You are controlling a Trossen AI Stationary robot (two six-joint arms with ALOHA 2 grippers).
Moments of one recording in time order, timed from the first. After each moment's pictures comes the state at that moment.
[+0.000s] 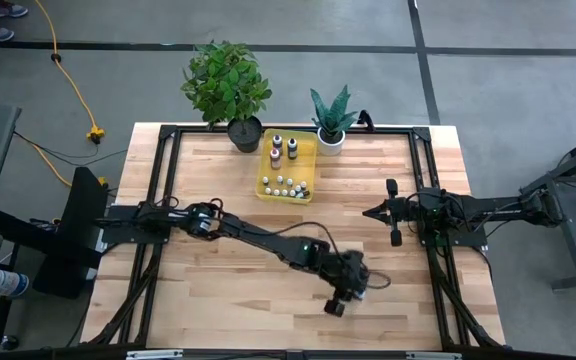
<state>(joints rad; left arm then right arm) -0.28 2.48 2.20 -0.32 0.14 0.03 -0.03 0.27 0.01 0.03 0.00 -0.09</state>
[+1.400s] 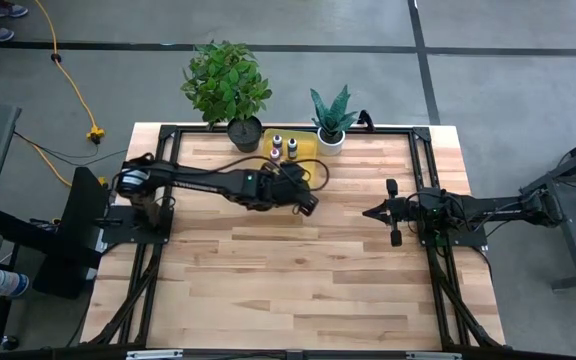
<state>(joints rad) -0.04 1.81 1.58 -0.66 -0.61 -0.75 -0.03 0.27 0.01 0.03 0.00 -0.09</state>
